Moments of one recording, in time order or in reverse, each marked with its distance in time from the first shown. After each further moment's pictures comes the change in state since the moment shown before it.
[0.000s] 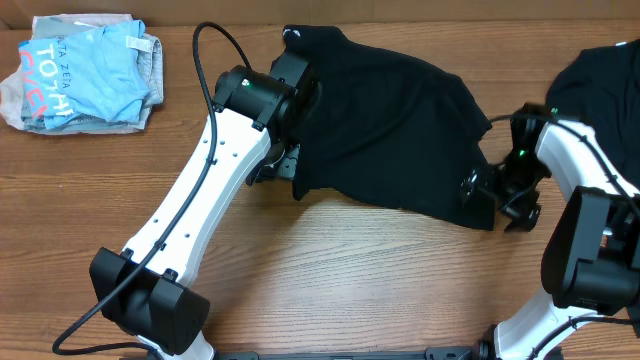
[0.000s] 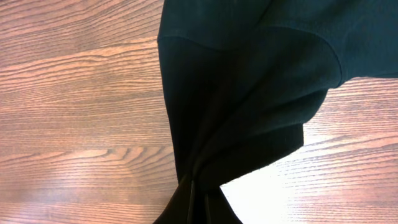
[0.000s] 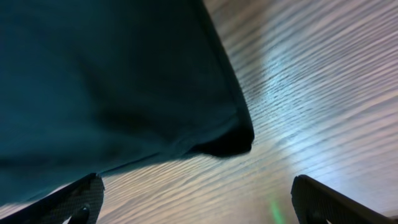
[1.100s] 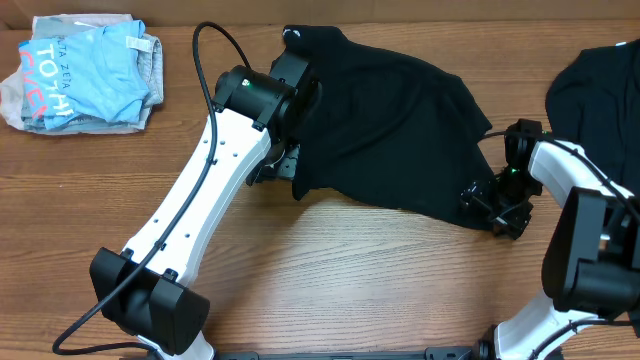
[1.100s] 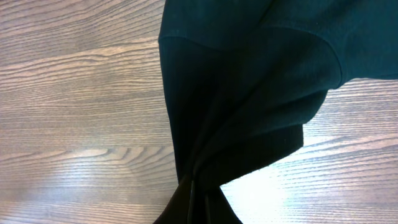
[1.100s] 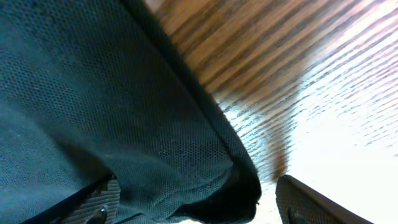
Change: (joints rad) left arm 0.000 0.000 0.000 0.000 -0.003 -0.006; right arm -0.001 -0.019 -0.158 0.217 0.023 0.093
